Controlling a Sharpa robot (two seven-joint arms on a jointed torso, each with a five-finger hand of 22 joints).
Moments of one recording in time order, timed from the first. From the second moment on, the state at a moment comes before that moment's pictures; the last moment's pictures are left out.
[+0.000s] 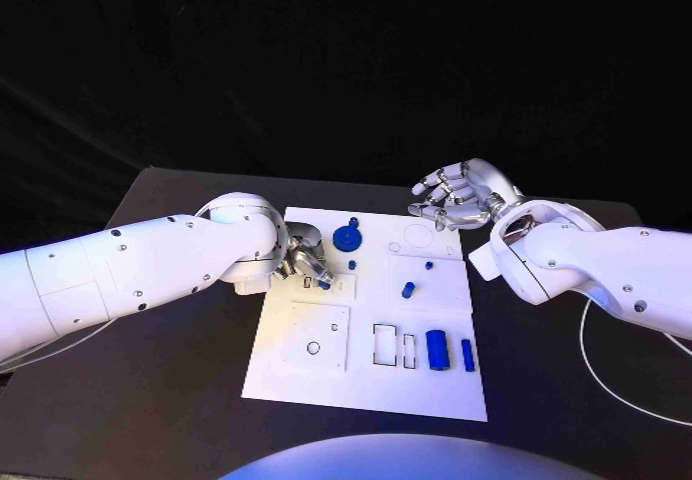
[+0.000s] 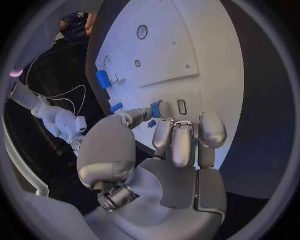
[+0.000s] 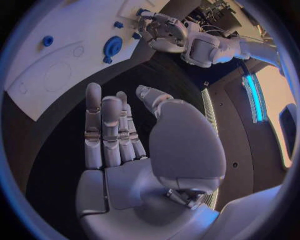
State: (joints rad) left arm 1.29 -0.64 -0.11 1.45 -1.10 0.24 -0.51; left_hand 0.97 -0.18 0.74 0.13 0.37 0.90 0.02 0.86 0.65 1.39 -0.05 1.34 1.14 1.46 -0.09 1.44 1.26 0.11 1.27 0.02 1.37 1.06; right arm 1.29 -0.93 -0.16 1.69 -0.82 -0.68 -0.06; right_hand 1.27 -0.29 0.49 0.13 0.21 0.90 0.14 0.29 0.44 1.17 0.06 0.37 0.41 1.36 -0.02 0.94 0.67 0.18 1.17 0.09 0.45 0.90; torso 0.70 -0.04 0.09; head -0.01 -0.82
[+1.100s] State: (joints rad) left arm 1.29 -0.64 -0.11 1.45 -1.10 0.25 -0.51; left_hand 0.95 -0.19 0.67 0.17 0.37 0.93 0.01 0.85 0.66 1.40 -0.05 1.34 1.15 1.47 -0.10 1.44 1.26 0.11 1.27 0.02 1.37 1.07; right arm 1.29 -0.93 -0.16 1.69 -0.82 -0.68 -0.05; right_hand 1.27 -0.29 0.49 0.13 0.21 0.90 0.14 0.29 0.44 1.17 0.06 0.37 0.41 1.36 -0.02 0.93 0.67 0.18 1.17 0.09 0.45 0.90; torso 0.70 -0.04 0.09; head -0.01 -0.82
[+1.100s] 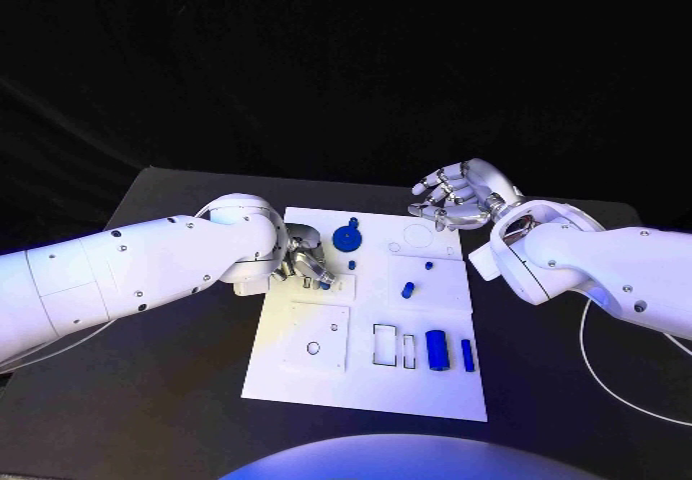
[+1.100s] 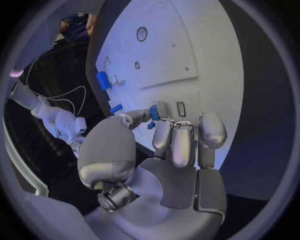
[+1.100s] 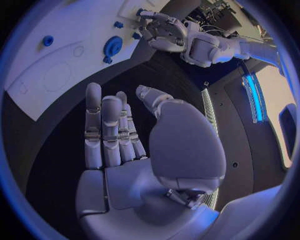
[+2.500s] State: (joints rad) left arm 1.29 -0.64 -0.12 1.44 -1.08 0.26 -0.52; left_hand 0.93 -0.17 0.53 0.28 0.36 0.94 0.01 0.82 0.67 1.40 -0.05 1.34 1.16 1.47 -0.10 1.44 1.26 0.11 1.27 0.02 1.37 1.07; right arm 1.29 -0.93 -0.16 1.69 -0.82 -0.68 -0.05; right_hand 1.27 -0.29 0.49 0.13 0.21 0.91 0.14 0.29 0.44 1.17 0.06 0.37 0.40 1.36 -0.02 0.93 0.67 0.18 1.17 0.09 0.45 0.90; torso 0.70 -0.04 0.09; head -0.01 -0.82
